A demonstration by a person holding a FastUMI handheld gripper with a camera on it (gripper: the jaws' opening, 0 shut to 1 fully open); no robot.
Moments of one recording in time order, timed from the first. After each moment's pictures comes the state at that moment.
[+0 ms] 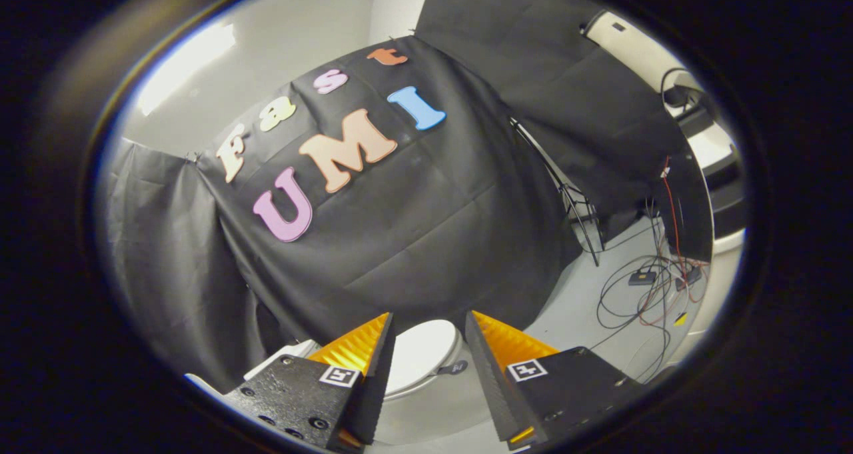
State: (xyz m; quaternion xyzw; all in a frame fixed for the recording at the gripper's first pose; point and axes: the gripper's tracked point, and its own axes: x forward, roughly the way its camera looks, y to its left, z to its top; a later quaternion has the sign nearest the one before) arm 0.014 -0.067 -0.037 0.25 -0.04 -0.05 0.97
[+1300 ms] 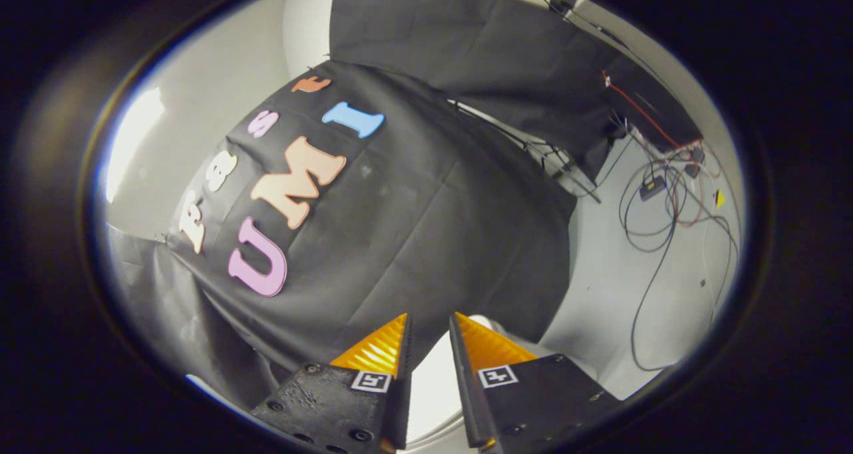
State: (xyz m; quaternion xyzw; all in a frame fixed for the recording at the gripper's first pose) arm 0.159 -0.016 -0.102 0.42 -0.08 -0.04 0.90
